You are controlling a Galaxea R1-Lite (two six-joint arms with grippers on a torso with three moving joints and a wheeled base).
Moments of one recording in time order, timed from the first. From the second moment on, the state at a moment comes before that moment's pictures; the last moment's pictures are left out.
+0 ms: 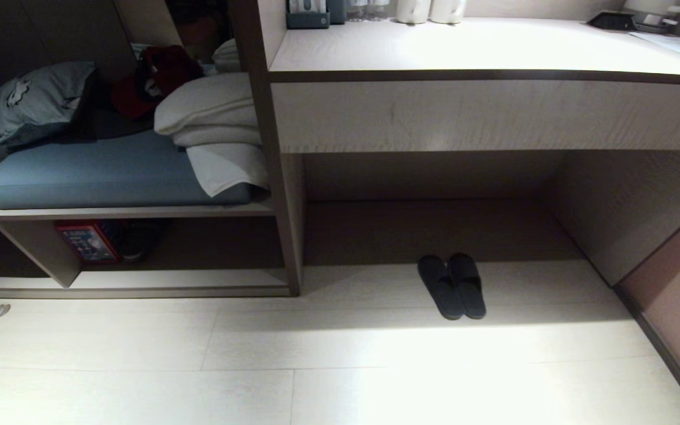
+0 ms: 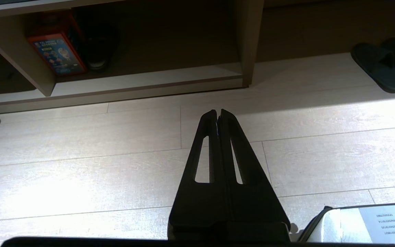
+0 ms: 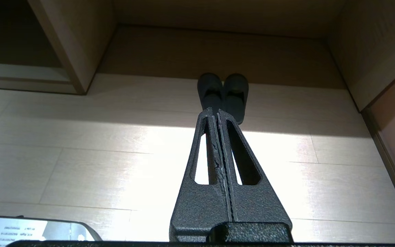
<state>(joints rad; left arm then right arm) -0.01 0.00 0.00 0.01 -0.03 0.07 0.00 0.00 0.00 0.00 0.01 -0.03</state>
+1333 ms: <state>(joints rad) -0.01 0.00 0.00 0.01 -0.02 0.07 0.00 0.00 0.00 0.00 0.01 -0.03</state>
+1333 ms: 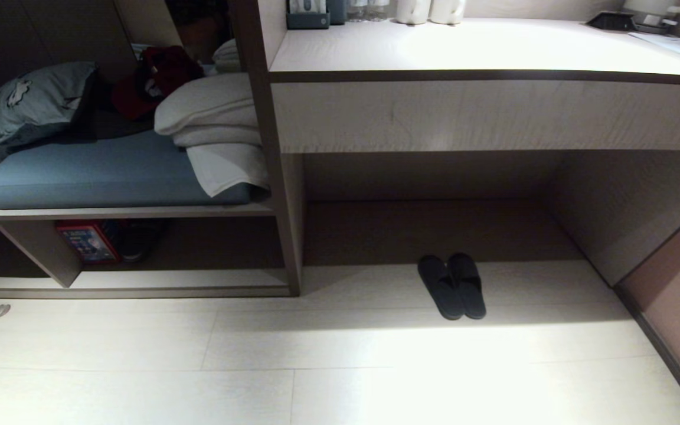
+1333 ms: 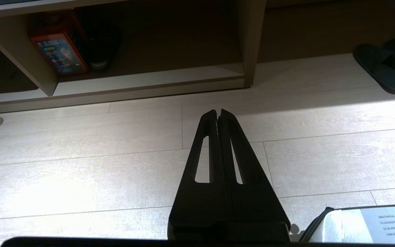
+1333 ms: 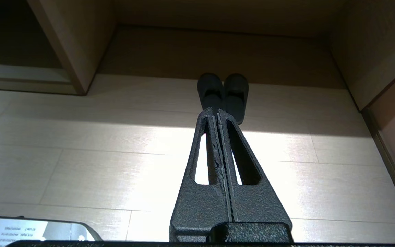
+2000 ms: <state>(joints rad) -0.01 0.00 0.00 0.01 -0.02 0.07 0.00 0.00 0.00 0.00 0.01 -0.03</state>
